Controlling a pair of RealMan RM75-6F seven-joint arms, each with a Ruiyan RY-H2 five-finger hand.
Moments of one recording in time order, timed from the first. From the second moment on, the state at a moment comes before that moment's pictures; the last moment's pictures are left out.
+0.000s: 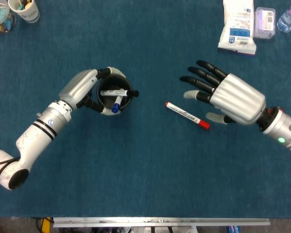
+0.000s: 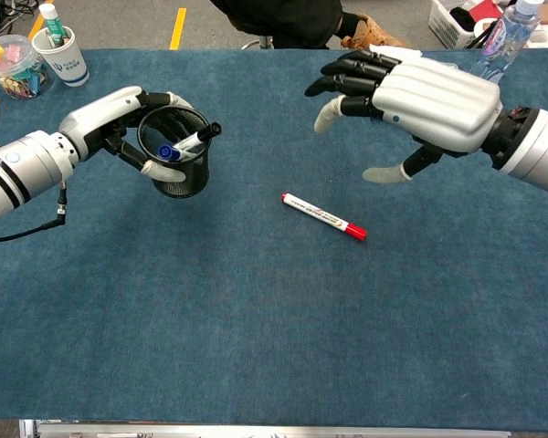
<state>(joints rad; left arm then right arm) -0.70 -1.44 -0.09 -1.42 1.44 0.91 -0.66 0.72 -1.32 -0.02 -1.46 -1.83 1.17 0.04</state>
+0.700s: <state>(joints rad) -0.68 -1.42 -0.08 -1.43 1.45 0.93 -0.67 0.72 -1.53 0.02 -1.33 -1.58 0.91 -0.23</state>
